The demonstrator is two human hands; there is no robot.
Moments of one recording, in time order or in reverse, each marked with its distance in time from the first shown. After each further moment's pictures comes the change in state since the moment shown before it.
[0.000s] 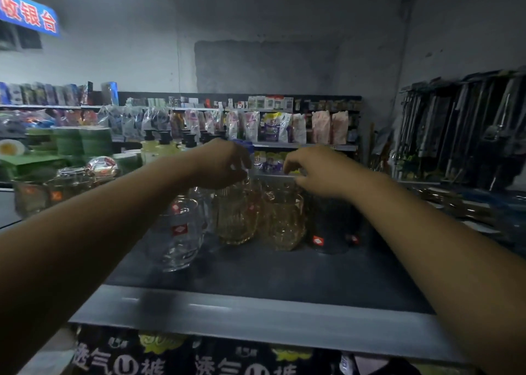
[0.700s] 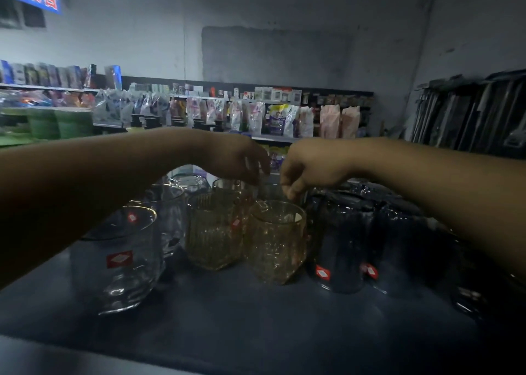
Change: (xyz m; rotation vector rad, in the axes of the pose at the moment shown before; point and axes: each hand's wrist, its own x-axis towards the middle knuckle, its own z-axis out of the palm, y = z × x) left_hand 0.084 -0.015 0.021 -0.136 -0.295 0.106; right_hand 0.083 0.041 0.009 -0.048 -0.434 -0.247
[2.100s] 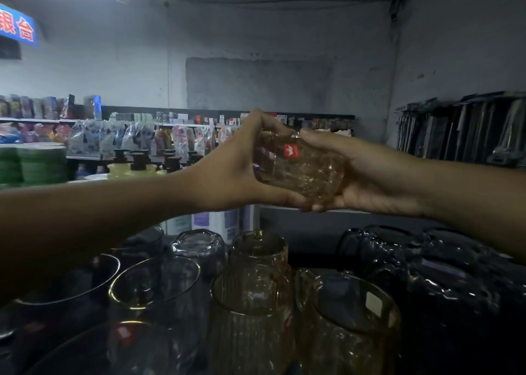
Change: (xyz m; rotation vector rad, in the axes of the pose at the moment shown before) left_hand 0.003 -0.055 -0.002 -0.649 0.546 0.330; right_hand 0.036 0.003 -0.014 1.375 0.382 0.129
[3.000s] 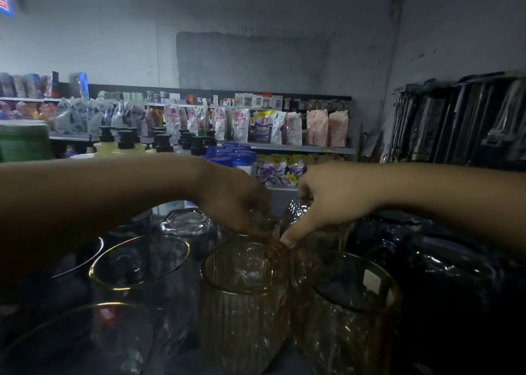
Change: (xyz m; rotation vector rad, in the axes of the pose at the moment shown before) left_hand 0.007 -0.012 0.020 0.754 -0.831 -0.317; right_hand 0.014 0.025 0.017 -1.490 -0.109 0.149
